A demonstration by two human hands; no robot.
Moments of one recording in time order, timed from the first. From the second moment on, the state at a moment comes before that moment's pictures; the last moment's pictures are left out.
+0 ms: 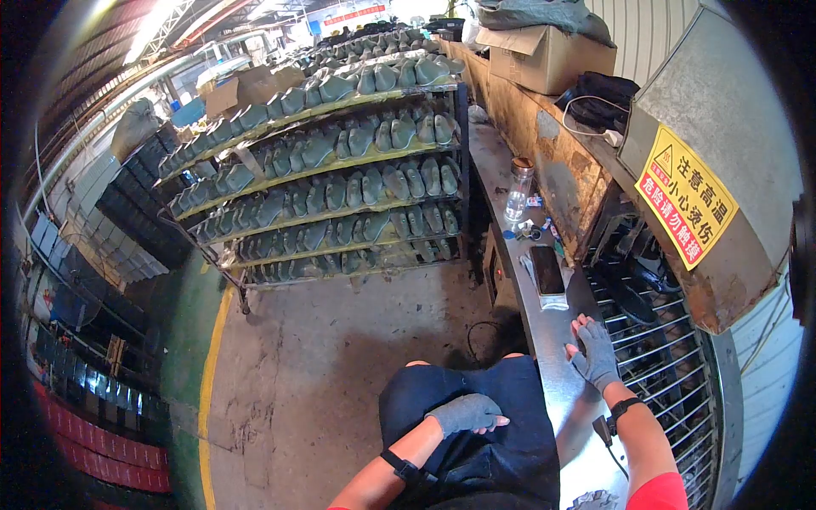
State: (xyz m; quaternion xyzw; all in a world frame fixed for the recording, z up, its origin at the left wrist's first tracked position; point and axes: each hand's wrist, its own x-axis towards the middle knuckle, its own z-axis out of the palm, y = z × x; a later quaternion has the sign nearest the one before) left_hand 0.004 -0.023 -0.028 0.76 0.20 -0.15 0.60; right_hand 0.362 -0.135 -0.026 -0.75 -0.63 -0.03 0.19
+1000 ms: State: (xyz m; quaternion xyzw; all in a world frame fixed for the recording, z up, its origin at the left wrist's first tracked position) left_hand 0.003 -0.022 -0.023 0.76 0.20 -0.15 0.60; right_hand 0.361 -0.134 -0.025 -0.76 -0.63 -0.03 0.19
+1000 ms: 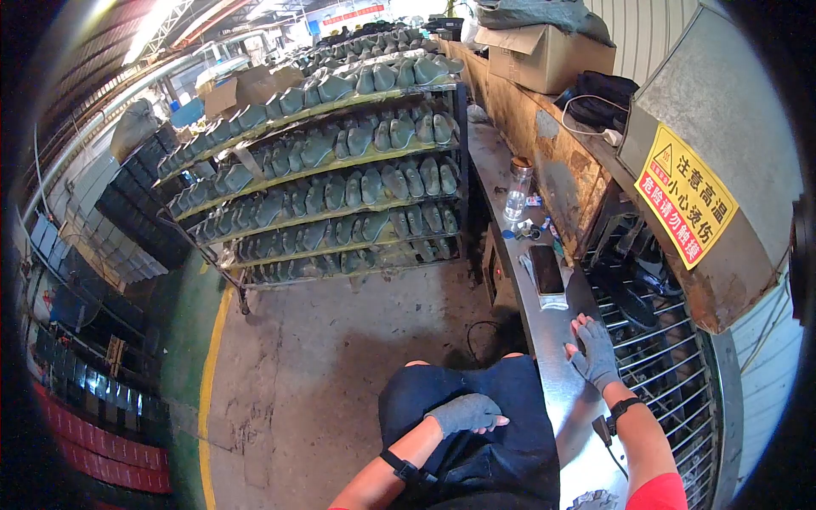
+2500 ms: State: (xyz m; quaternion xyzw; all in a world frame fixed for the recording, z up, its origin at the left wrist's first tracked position) left_hand 0.003 -0.023 -0.020 0.76 0.20 -0.14 0.60; right_hand 0.363 -0.135 -0.026 -0.75 -0.63 -0.02 0.21
